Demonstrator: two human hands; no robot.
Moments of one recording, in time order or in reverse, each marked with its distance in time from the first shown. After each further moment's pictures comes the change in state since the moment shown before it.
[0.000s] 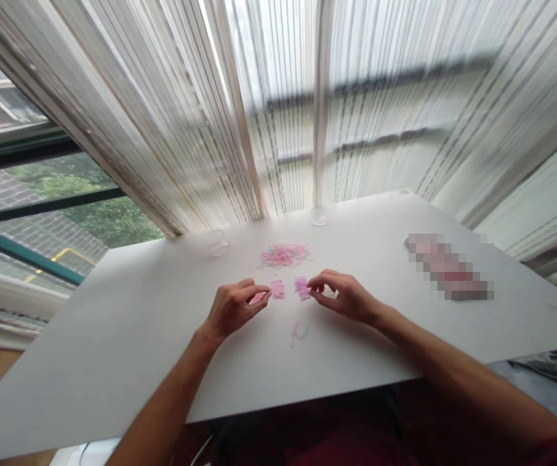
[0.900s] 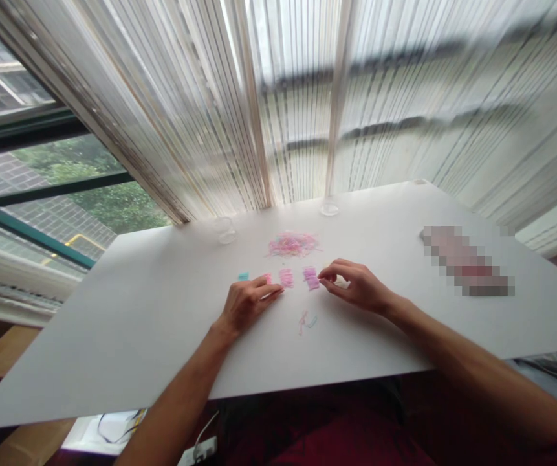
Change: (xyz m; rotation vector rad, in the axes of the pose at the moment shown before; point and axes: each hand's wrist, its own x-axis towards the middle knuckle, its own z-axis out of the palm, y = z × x) left_hand -0.025 -0.004 0.020 0.063 -0.042 0.014; right_hand -0.001 0.000 -0.006 -0.050 -0.042 0.035
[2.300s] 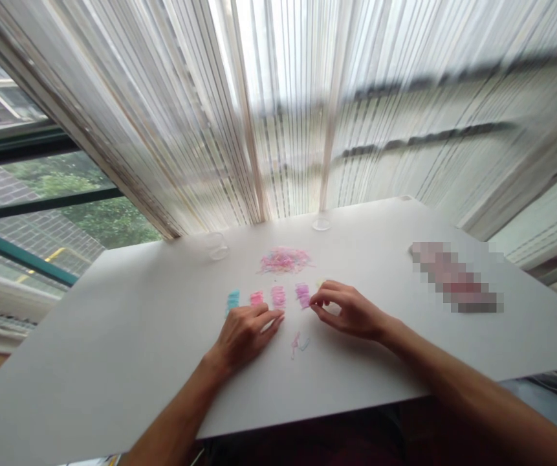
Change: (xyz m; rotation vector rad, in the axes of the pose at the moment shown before) left_hand 0.005 0.027 -0.001 -0.049 -0.040 0.074; right_hand 0.000 -0.013 0.000 0.022 -0.052 -0.056
